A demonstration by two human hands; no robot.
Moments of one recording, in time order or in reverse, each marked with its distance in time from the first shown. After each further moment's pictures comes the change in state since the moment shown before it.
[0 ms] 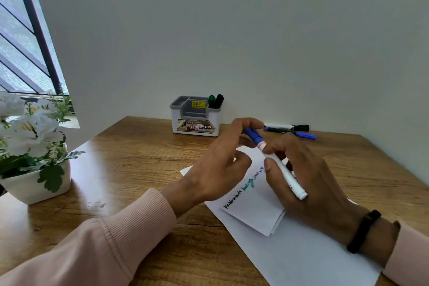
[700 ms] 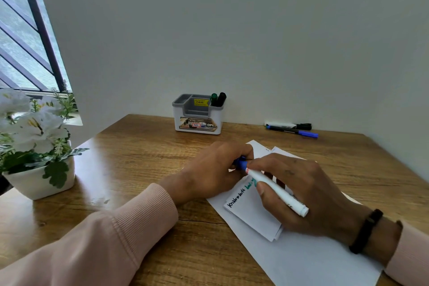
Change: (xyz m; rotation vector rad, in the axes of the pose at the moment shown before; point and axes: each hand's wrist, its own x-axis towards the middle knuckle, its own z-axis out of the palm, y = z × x) left_hand 0.003 -0.022 -0.010 0.416 -0.195 0.058; right_hand -0.002 -0.008 -0.006 0.035 -0.210 -0.171
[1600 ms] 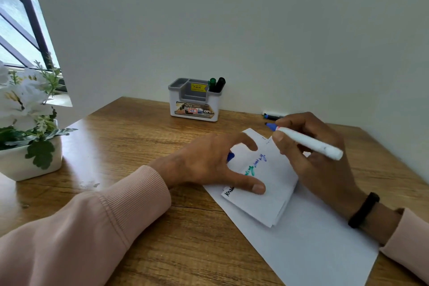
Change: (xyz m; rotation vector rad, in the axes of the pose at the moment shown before) left_hand 0.005 -0.010 0.000 0.000 -0.246 -0.201; right_hand 0.003 0.032 0.005 0.268 0.370 0.415
